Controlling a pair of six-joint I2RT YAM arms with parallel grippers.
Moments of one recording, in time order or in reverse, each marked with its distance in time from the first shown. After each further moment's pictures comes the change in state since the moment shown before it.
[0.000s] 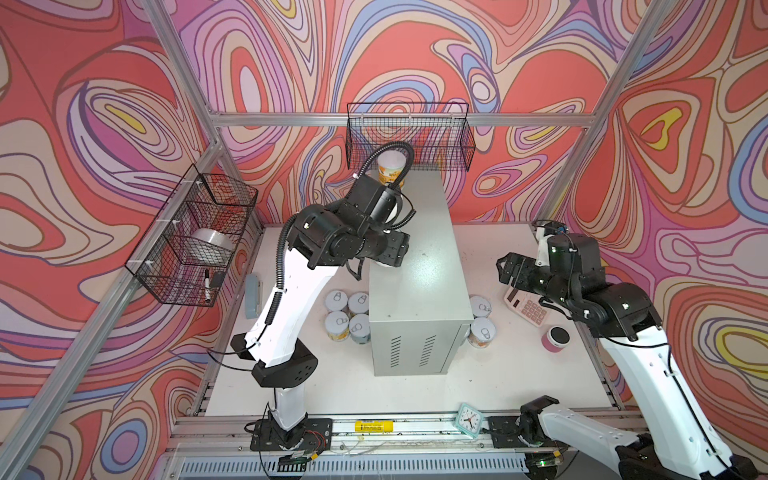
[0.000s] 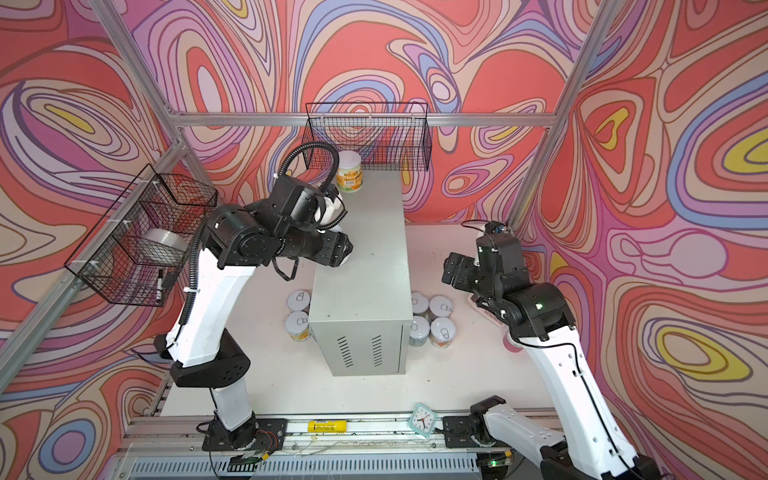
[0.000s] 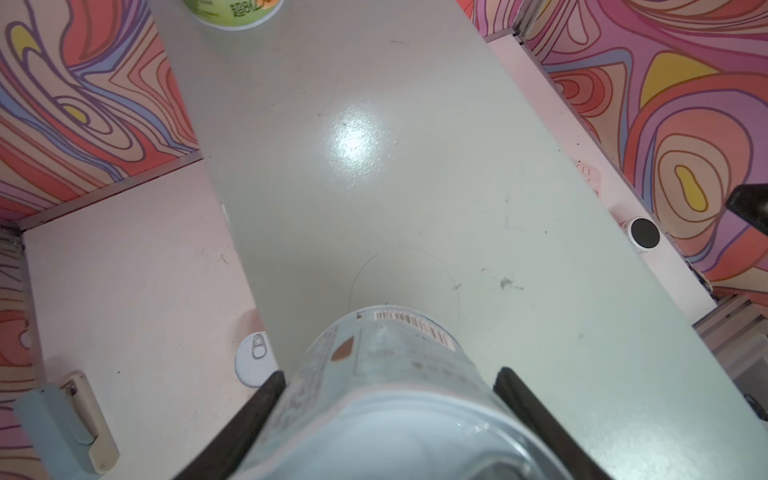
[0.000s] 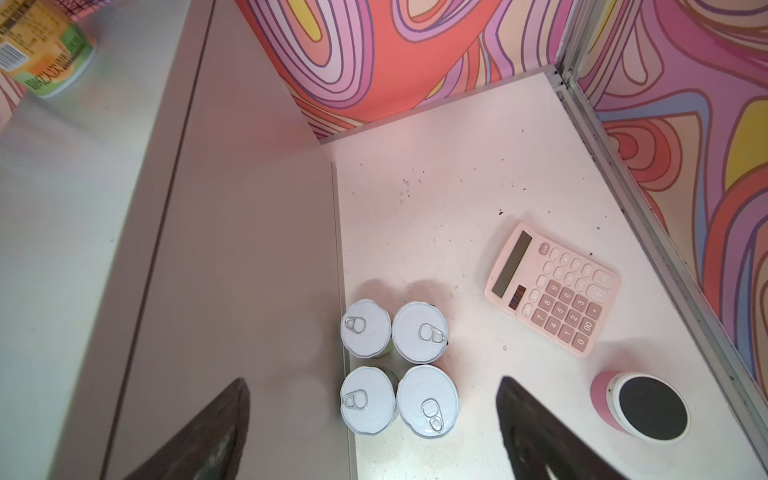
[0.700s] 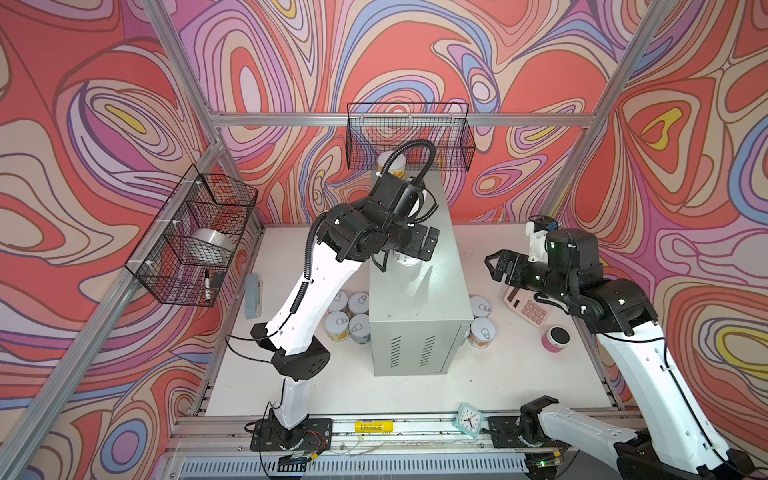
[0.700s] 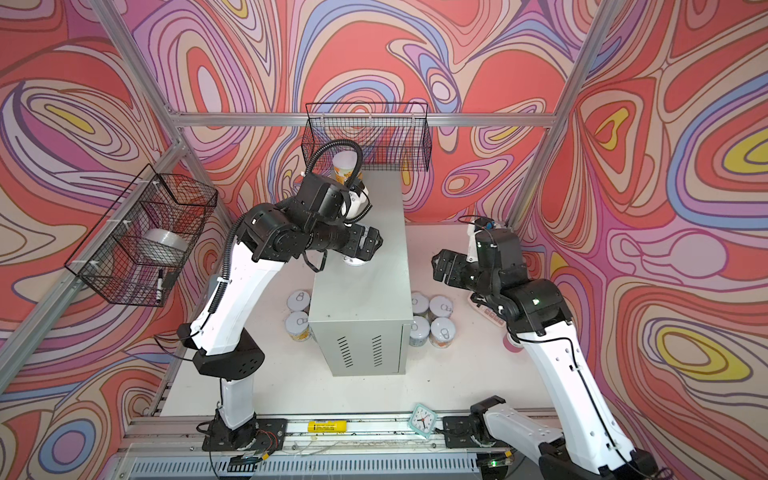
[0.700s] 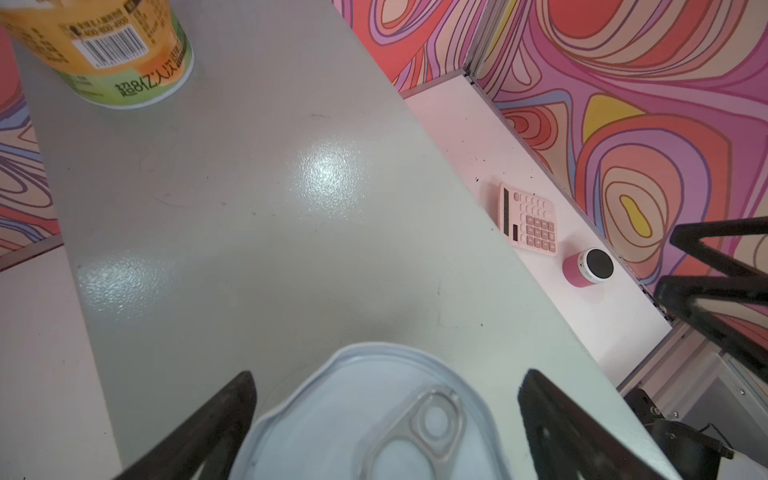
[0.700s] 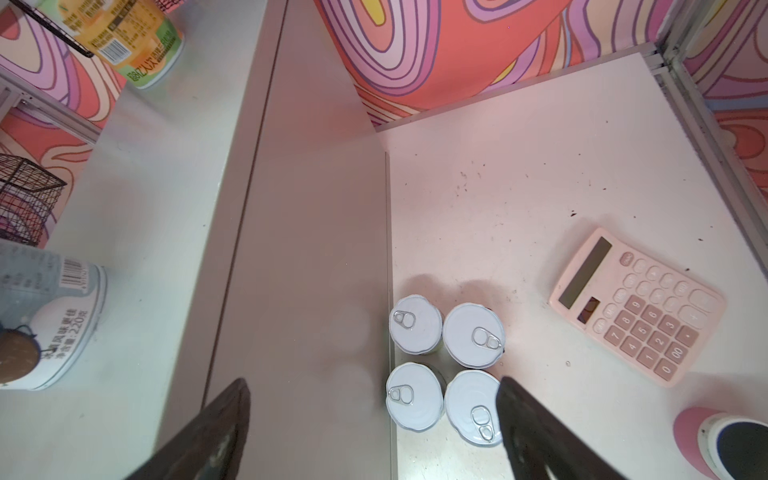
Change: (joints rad) left arm -0.022 0.083 0.012 0.176 0.051 0.008; right arm 0.000 0.026 0.006 0.056 -0.170 0.001
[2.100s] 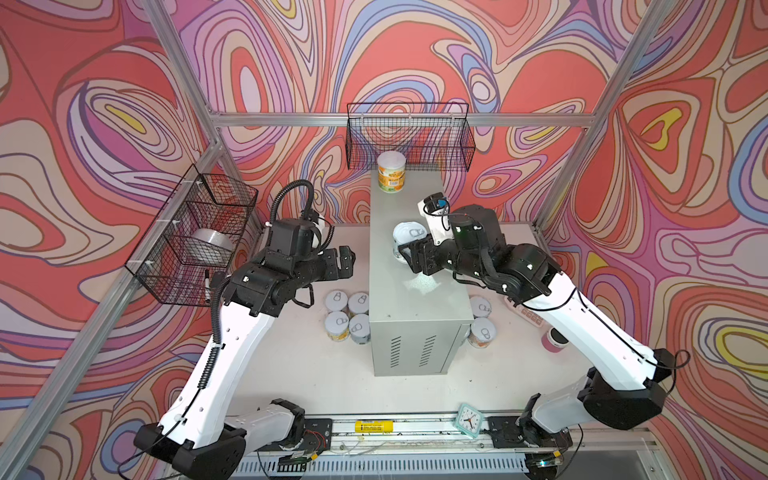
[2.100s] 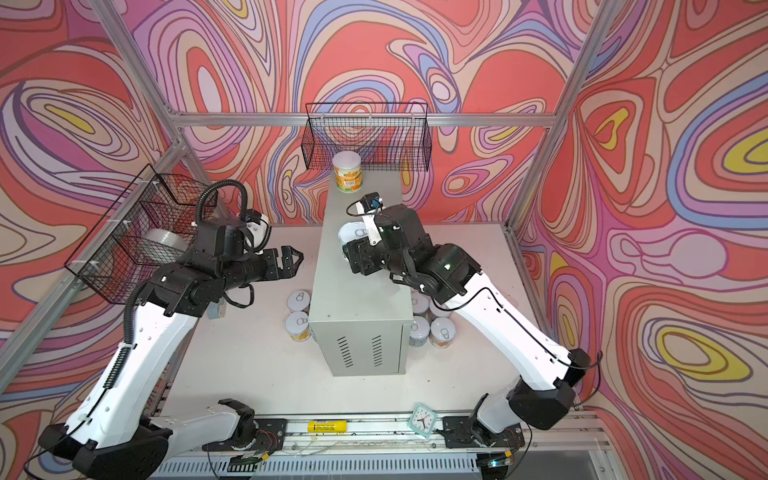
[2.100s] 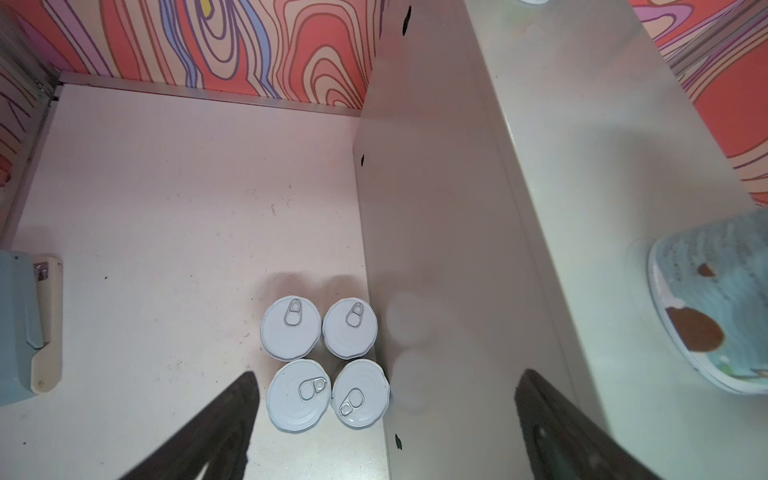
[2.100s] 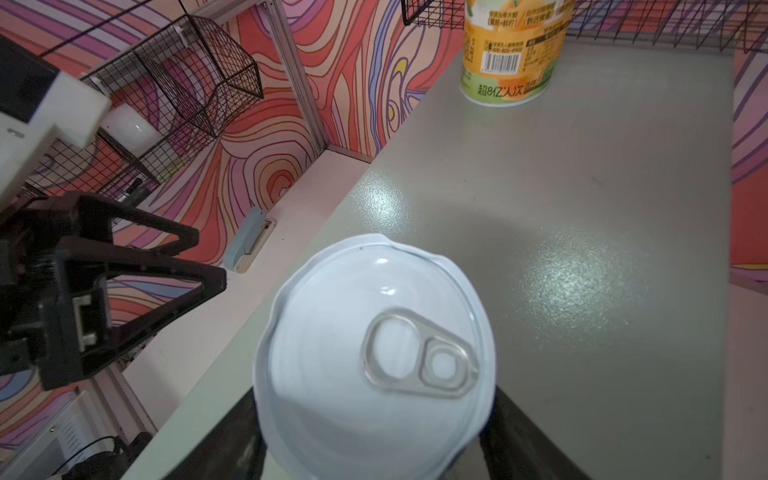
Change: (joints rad) left arm 0.423 -0.754 -1.127 0.418 0.122 -0.134; right arm 0.496 0.418 0.365 0.192 0.126 -0.219
